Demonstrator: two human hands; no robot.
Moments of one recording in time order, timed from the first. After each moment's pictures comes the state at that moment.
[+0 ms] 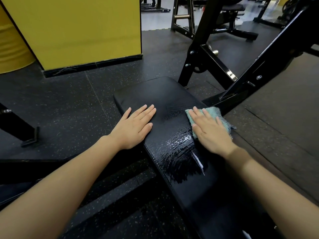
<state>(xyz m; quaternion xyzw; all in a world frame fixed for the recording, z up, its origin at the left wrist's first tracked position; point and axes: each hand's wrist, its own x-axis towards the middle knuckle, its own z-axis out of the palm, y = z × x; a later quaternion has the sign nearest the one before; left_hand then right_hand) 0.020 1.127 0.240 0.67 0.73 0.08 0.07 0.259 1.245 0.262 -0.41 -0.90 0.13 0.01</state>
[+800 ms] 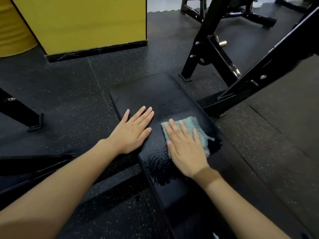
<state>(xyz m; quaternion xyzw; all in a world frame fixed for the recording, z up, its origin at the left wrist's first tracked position) 0.048 1.128 0.252 0.66 0.74 0.05 0.10 0.251 1.196 0.266 -0.35 -0.92 0.15 -0.01</state>
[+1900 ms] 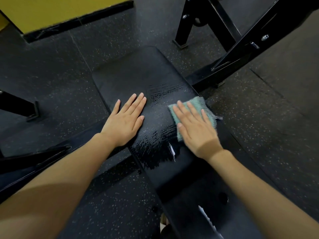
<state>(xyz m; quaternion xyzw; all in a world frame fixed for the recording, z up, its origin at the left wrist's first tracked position) 0.071 1.130 0.259 0.64 0.76 0.01 0.12 0.301 1.234 0.263 -0.36 -0.92 0.14 -0.03</state>
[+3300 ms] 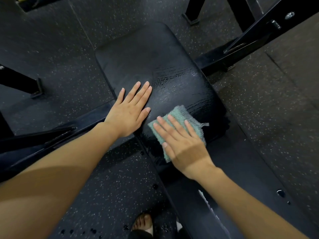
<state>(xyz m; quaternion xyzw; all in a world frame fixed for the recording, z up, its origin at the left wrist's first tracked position) 0.081 1.114 0.267 0.64 0.75 0.00 0.15 0.308 1.154 0.253 -0.24 -0.97 0.07 -0.01</state>
